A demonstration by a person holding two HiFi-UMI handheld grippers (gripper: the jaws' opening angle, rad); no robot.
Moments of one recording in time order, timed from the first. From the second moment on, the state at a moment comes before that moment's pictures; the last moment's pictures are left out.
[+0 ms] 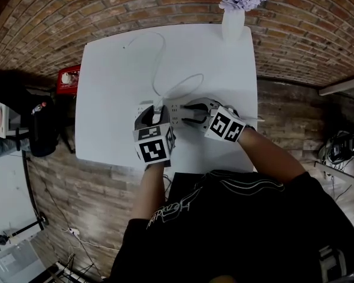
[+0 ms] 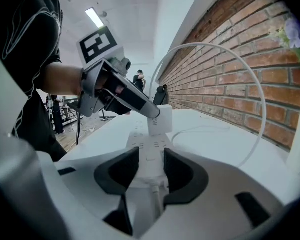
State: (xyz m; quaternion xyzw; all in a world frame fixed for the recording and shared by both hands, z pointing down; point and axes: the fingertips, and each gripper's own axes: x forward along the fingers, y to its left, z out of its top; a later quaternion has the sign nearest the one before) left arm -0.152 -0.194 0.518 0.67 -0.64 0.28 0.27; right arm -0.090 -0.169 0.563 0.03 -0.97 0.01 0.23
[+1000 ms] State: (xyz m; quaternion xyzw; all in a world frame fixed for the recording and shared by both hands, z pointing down) left arm -0.148 -0.191 0.514 0.68 -0.63 0.29 0.25; right arm -0.089 -0.169 0.563 0.03 -0.97 0.01 0.24
